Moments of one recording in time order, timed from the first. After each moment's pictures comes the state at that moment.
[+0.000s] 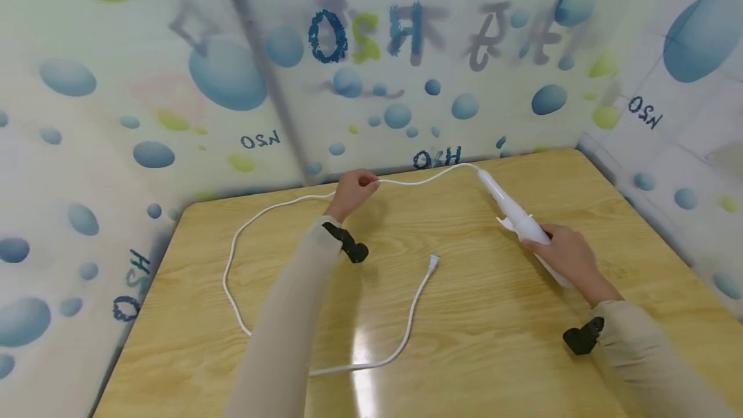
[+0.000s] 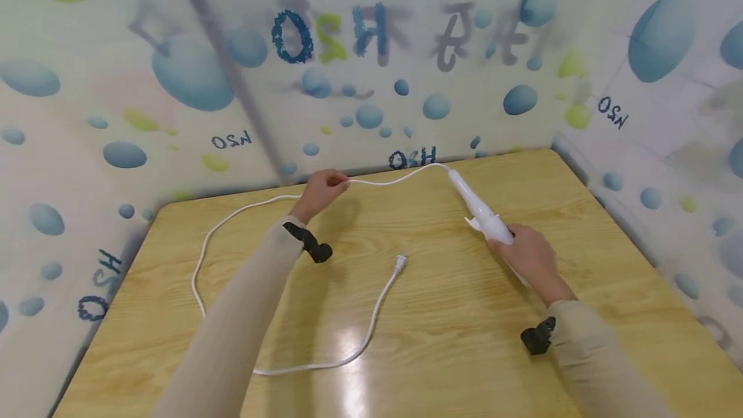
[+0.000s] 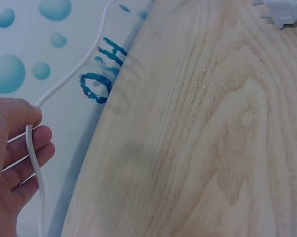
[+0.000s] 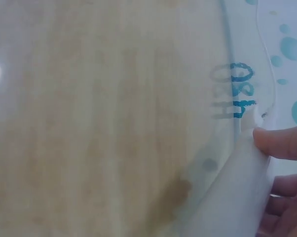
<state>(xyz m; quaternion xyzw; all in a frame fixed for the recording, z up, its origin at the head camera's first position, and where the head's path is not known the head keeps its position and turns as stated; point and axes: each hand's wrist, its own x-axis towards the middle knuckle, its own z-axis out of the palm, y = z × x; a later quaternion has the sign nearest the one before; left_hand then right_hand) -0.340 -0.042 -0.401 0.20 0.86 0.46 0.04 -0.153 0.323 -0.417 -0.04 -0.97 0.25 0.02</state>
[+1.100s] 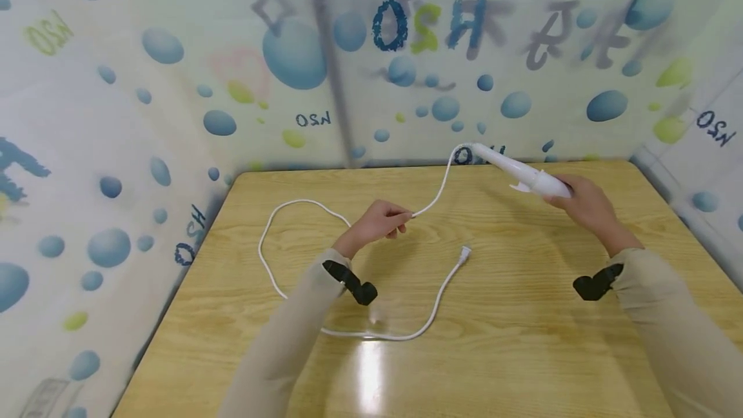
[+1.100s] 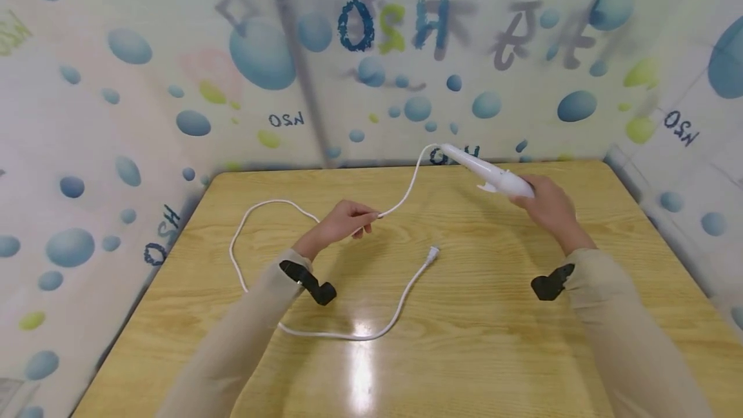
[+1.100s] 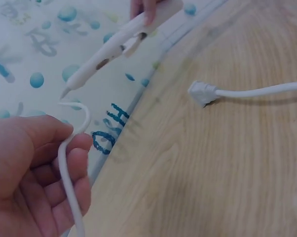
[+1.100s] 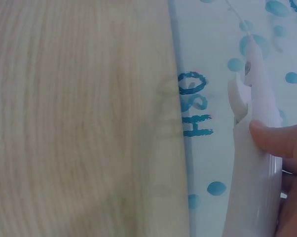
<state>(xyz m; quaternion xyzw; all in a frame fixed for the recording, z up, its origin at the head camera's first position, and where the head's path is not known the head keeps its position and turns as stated) -0.241 -0.080 -0.387 0.19 0.80 0.53 0.20 -0.217 0.300 -0.361 0.06 -0.95 0.29 0.02</state>
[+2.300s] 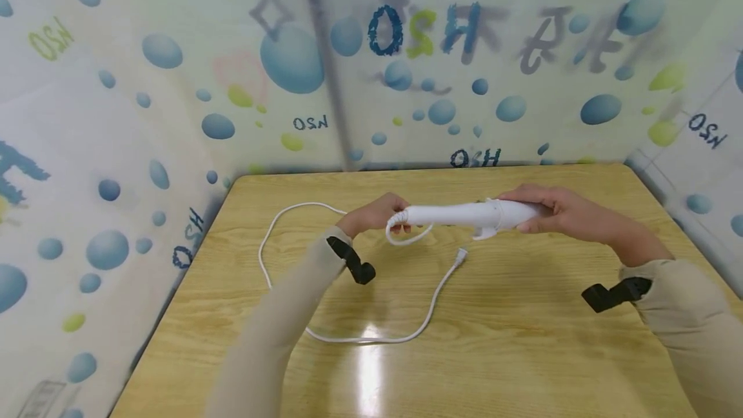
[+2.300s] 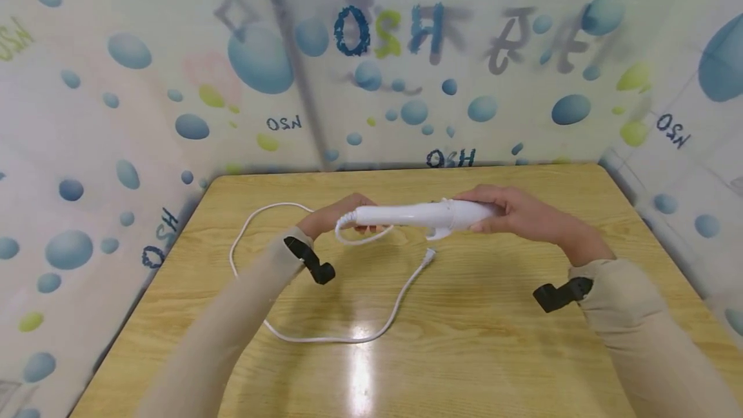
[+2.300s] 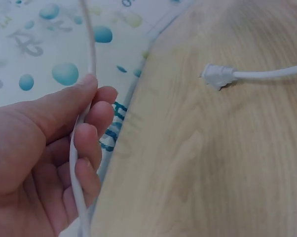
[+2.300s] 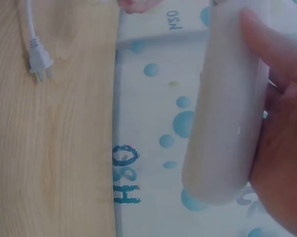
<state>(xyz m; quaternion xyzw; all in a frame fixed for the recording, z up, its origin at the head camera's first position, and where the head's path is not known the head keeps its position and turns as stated) -0.266 -0.071 -0.373 0.31 0.77 0.47 0.28 -0.179 0.261 -0.305 0.36 -0.83 0.42 -0.10</state>
